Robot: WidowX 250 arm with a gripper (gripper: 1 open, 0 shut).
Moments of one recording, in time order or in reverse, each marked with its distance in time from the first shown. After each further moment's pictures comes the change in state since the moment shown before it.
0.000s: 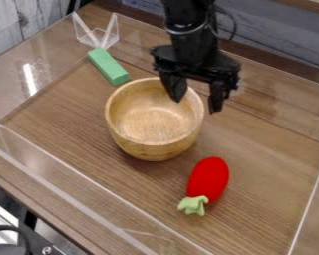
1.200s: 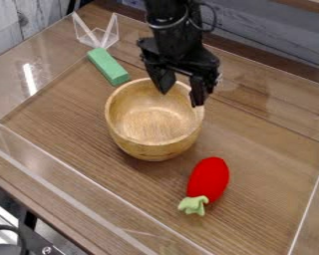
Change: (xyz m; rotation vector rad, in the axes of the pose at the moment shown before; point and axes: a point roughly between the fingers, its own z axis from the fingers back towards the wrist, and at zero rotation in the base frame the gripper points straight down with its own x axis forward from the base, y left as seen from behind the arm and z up) arm 0.001 0.034 0.004 0.014 -0.021 -0.062
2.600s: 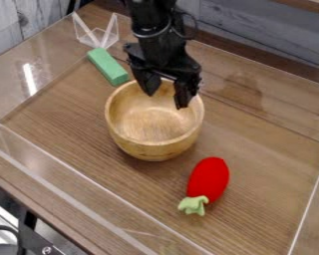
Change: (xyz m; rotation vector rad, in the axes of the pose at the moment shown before) arm -0.001 0.019 -0.010 0.036 -0.025 0.010
